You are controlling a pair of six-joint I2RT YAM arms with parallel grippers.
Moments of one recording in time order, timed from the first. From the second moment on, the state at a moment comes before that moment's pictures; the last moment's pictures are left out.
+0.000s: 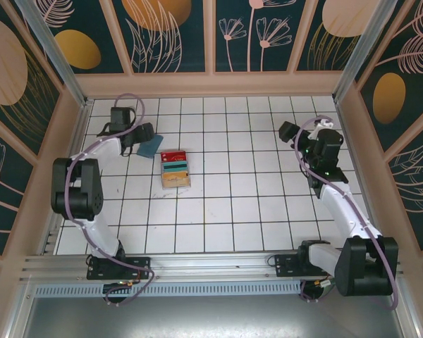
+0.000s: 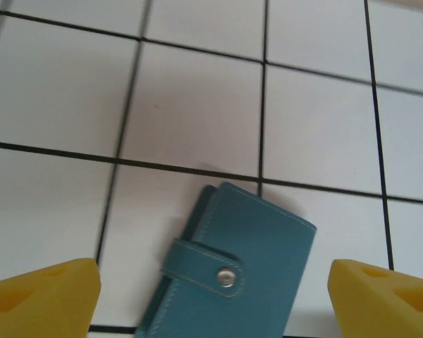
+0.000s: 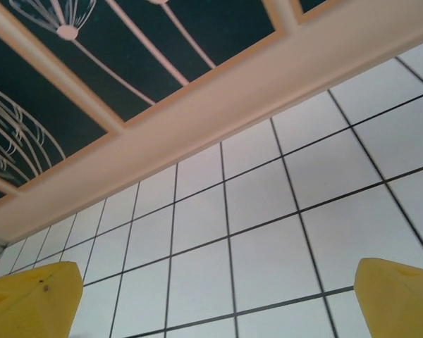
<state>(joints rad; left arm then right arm) -0.07 1.84 1.20 -0.18 0.04 -0.24 0.05 1.12 0.71 0.12 -0.17 0.51</state>
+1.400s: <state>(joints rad) -0.12 1.54 0.75 -0.34 -0.09 -0.48 0.23 1.18 0.82 0.02 -0.20 0.49</state>
